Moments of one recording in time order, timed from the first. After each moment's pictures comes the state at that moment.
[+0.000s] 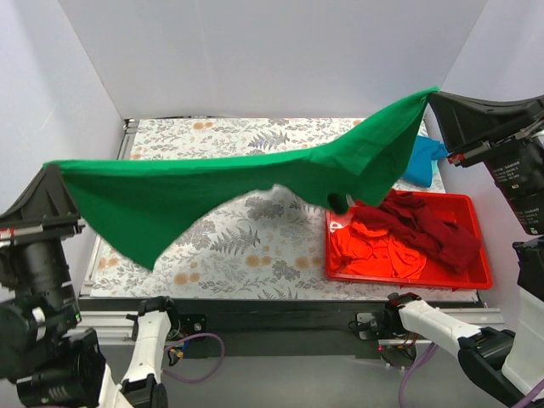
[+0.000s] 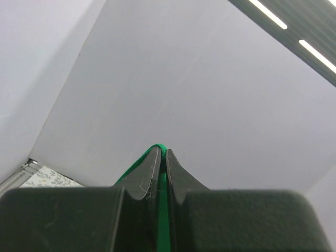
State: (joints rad) left arm 0.22 0.66 1.81 -0.67 -0.07 -0.64; right arm 0.41 1.01 2.03 -0.57 -0.18 0.29
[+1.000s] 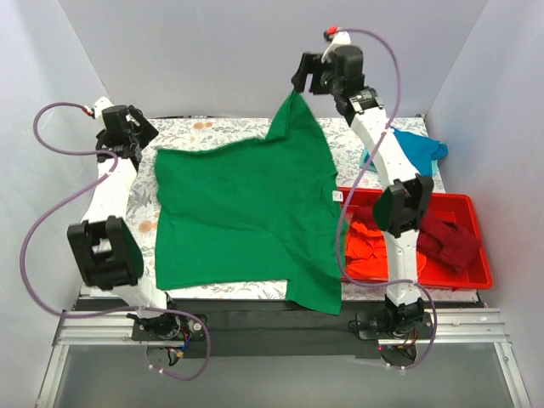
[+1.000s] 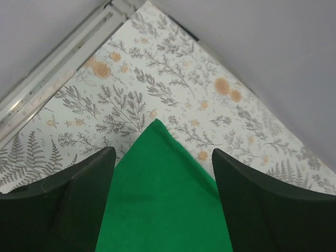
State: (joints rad) left arm 0.17 1.54 1.38 -0.25 -0.19 -0.53; right arm 0.37 2.13 2.40 -0.38 -0.13 0.27
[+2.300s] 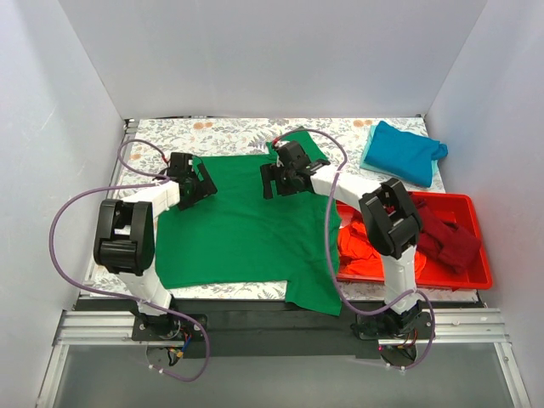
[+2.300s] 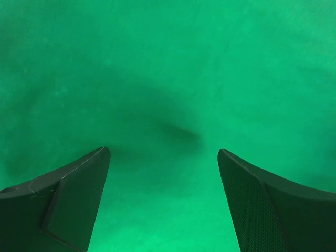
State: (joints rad) left arm -0.11 1.75 1.02 -0.23 -0.04 -0.57; right arm 0.66 2.00 1.49 -0.33 -0.06 0.34
